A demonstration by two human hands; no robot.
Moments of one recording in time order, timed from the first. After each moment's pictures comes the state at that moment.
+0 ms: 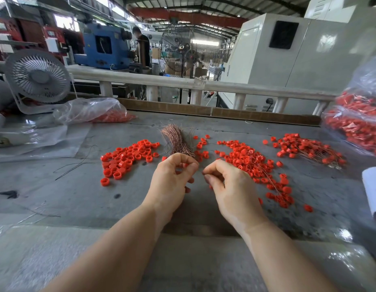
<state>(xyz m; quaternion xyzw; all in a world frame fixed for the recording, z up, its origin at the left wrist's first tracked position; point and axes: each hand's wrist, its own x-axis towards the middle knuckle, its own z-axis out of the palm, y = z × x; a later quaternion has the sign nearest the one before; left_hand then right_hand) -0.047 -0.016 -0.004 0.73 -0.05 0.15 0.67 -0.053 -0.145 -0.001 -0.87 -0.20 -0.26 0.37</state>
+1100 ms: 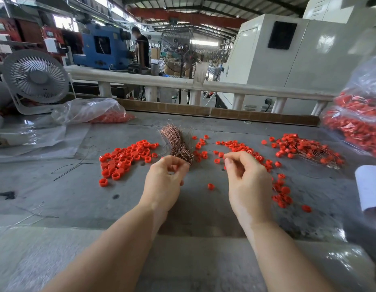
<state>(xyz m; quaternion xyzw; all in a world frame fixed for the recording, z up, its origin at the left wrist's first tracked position) -0.043 -0.011 -0.009 0.76 0.03 0.17 0.63 -0.049 -0.154 0.001 -0.82 -0.07 -0.38 0.42</state>
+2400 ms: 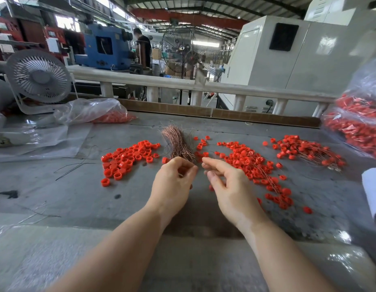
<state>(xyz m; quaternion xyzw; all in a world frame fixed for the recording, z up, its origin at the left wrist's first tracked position) -0.042 -0.018 -0.009 0.79 -0.02 0.17 0.58 -0.051 -0.145 -0.002 -0.85 -0.16 -0.17 0.48</state>
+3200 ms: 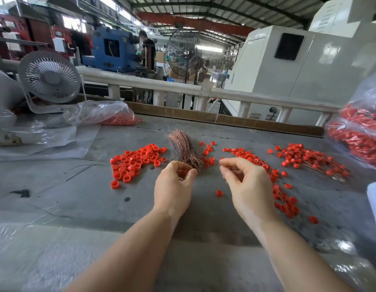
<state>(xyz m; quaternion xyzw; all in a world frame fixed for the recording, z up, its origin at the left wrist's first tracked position) -0.038 -0.010 -0.011 0.77 0.06 0.20 0.60 -0.045 -0.145 0.011 -0.84 -0.13 -0.28 0.45</state>
